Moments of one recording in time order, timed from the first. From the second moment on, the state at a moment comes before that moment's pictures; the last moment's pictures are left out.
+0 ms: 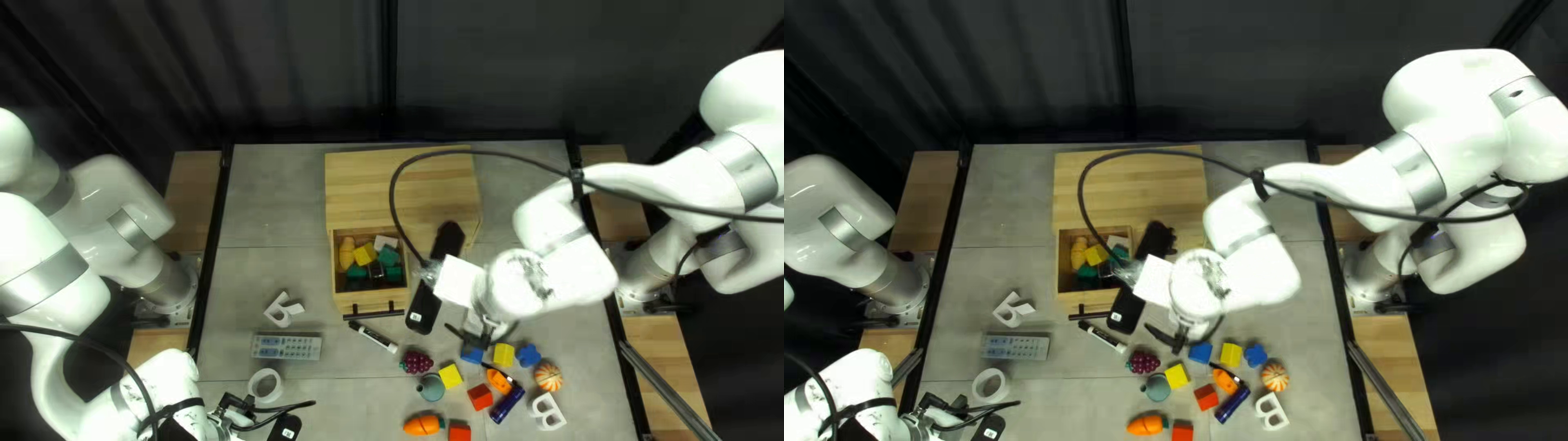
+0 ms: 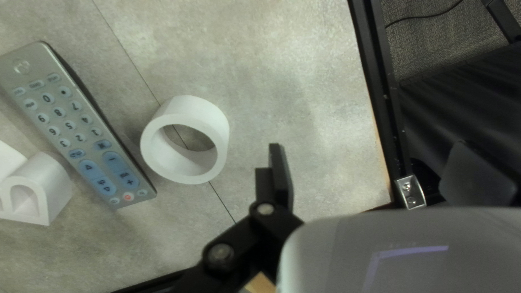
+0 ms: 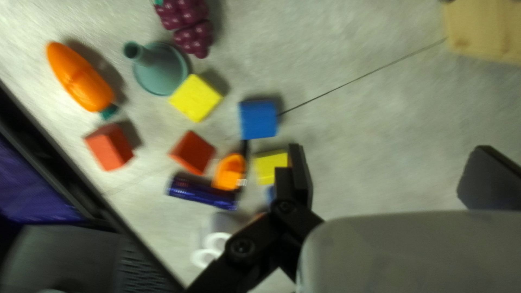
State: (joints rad) left arm -0.84 -0.06 -0.14 0.72 -0.07 0.78 -0.51; right arm 0.25 0.04 0.15 1.04 -0.13 1.07 1.00
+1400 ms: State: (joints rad) left arm -0.84 -0.06 -0.14 0.72 -0.07 0.78 -0.51; right arm 0.20 0.17 0.16 0.75 0.05 0.53 0.65
